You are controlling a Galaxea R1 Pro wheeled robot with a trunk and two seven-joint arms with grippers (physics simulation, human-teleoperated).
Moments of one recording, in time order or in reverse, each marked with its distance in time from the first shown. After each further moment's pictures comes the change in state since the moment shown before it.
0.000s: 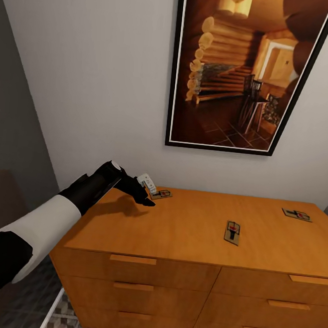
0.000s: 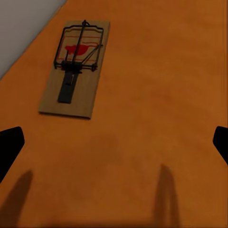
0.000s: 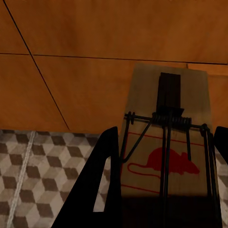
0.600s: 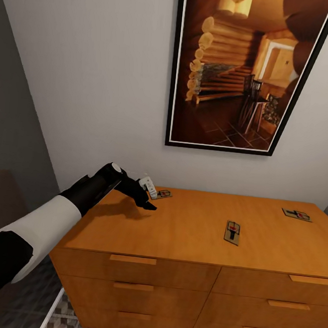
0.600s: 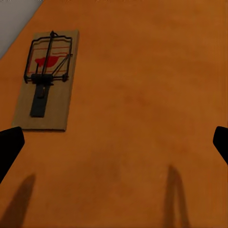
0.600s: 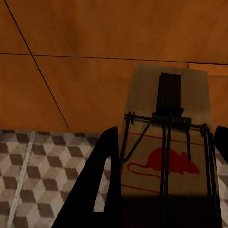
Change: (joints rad) left arm 0.000 0.001 -0.025 0.016 -0.004 -0.095 -0.072; right arm 0.000 0.001 0.000 0.000 0.001 0.000 0.000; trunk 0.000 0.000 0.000
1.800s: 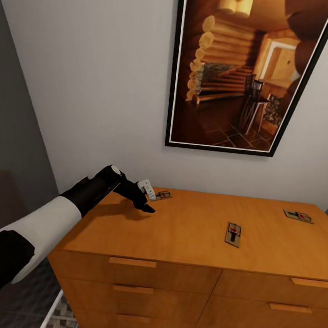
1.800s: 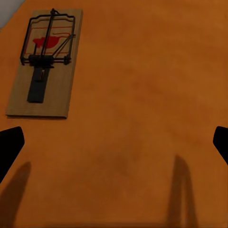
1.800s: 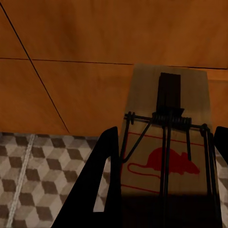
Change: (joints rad) left arm 0.000 -0.003 -0.001 0.052 0.007 -0.005 -0.003; right arm 0.000 -0.001 0.000 0.000 0.001 0.000 0.000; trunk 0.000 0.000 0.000
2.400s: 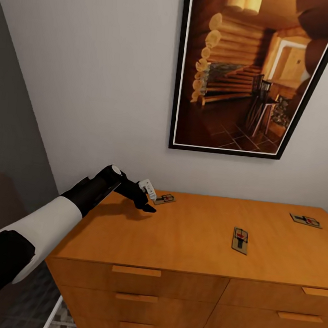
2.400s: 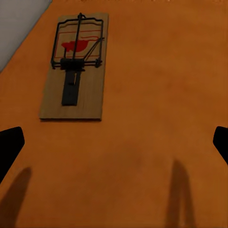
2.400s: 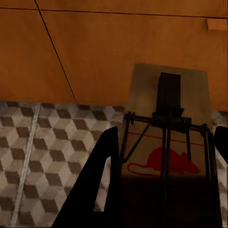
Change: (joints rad) left arm 0.000 -0.004 0.000 -0.003 0.000 -0.024 -0.001; right arm 0.086 -0.001 0.000 0.002 -0.001 0.016 -0.002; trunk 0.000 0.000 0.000
